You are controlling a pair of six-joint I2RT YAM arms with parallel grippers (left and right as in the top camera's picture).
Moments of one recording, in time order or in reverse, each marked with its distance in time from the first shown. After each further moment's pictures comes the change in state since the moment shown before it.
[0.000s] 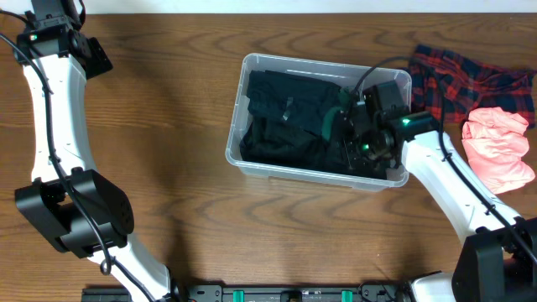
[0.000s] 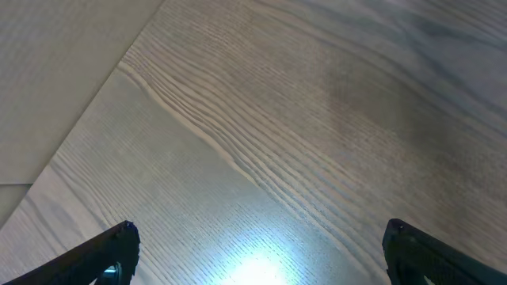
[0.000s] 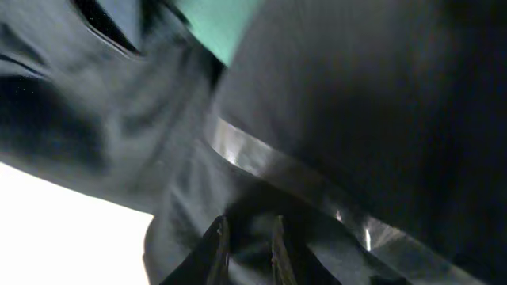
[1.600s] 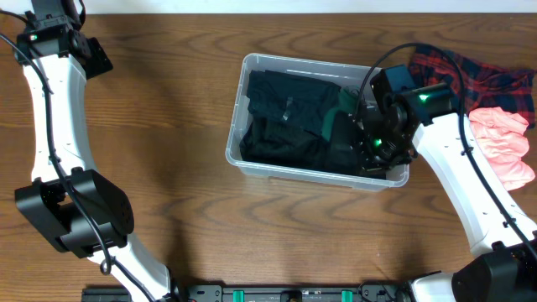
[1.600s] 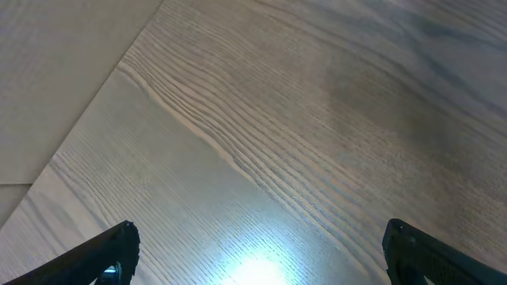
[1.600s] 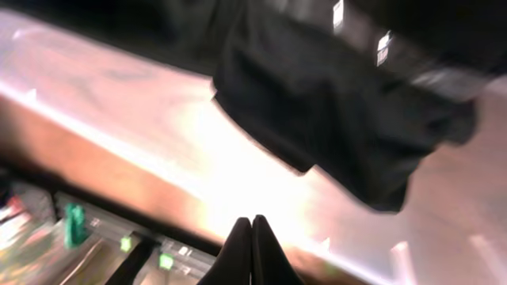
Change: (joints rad) left arm 0.000 0.000 0.000 0.000 0.000 0.000; right arm 0.000 0.001 0.308 -0.570 -0.051 0.005
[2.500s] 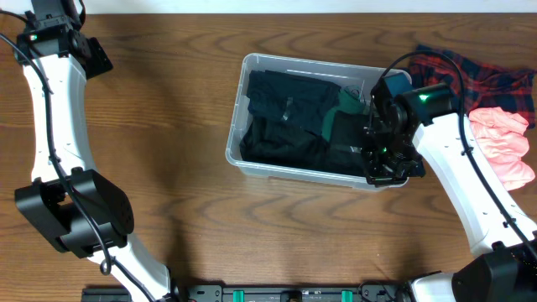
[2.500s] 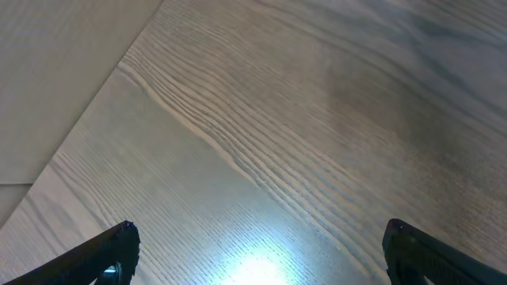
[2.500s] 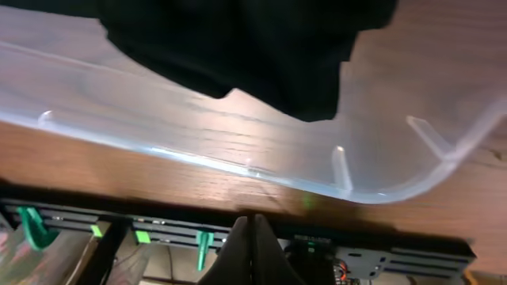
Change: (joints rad) left arm 0.000 0.000 0.000 0.000 0.000 0.000; right arm 0.000 0.000 -0.002 -0.143 0.182 0.146
